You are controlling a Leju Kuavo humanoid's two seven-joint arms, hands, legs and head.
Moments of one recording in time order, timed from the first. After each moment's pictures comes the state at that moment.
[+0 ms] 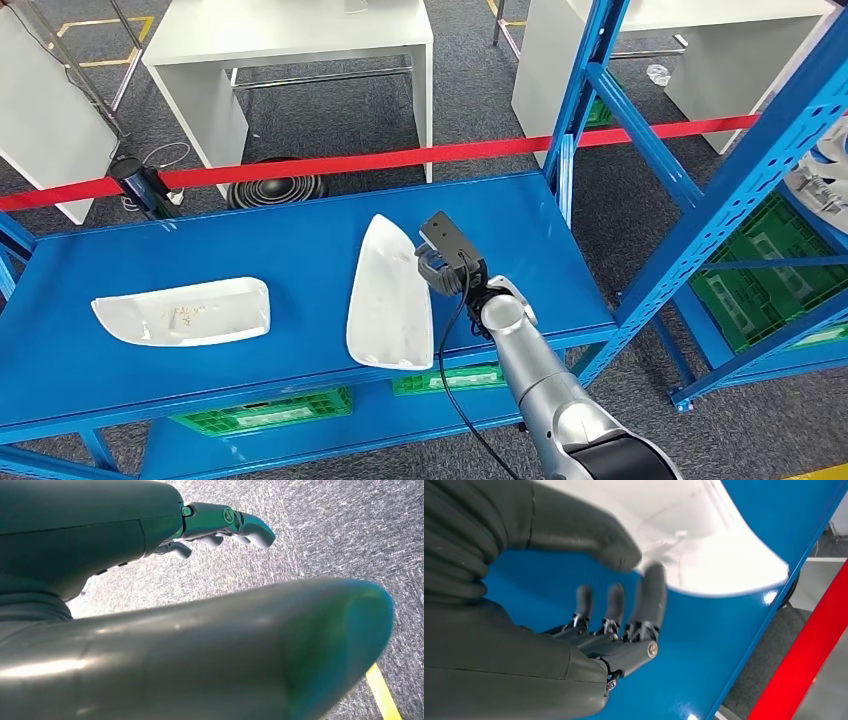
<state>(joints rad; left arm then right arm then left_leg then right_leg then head) -0.14 -0.14 0.81 -0.18 -1.15 0.00 0.07 -0.51 0.16 0.16 -0.53 0.13 0.06 -0.19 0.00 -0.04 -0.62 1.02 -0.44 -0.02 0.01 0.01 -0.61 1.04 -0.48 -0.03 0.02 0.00</state>
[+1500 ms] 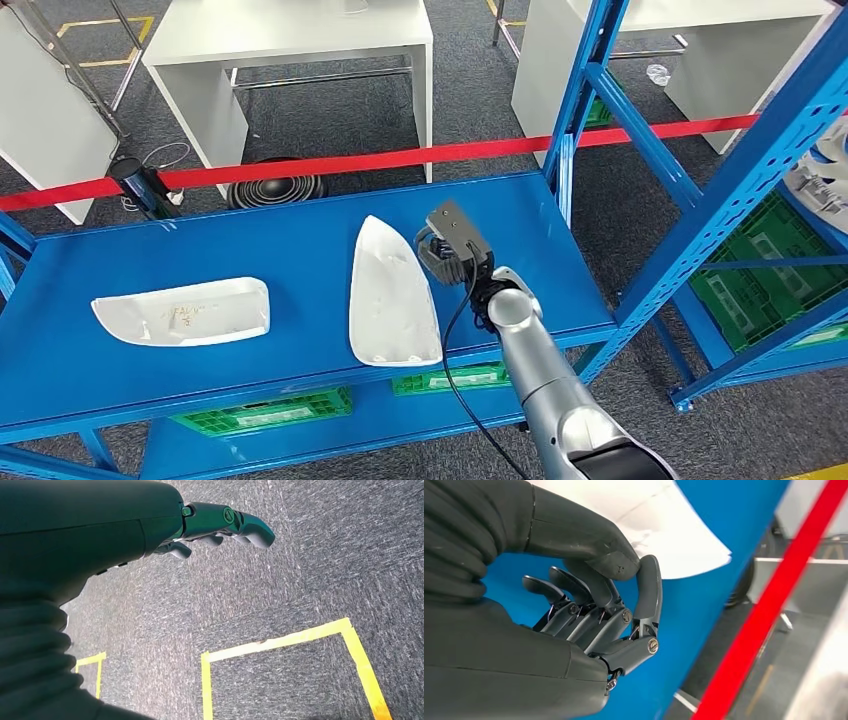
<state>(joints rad) -0.14 -0.15 0.82 -0.18 -1.11 0.01 0.06 -0.47 0.16 0.16 -0.70 0.07 0.11 -0.21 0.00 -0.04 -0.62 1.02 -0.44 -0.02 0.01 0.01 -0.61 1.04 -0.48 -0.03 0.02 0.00</state>
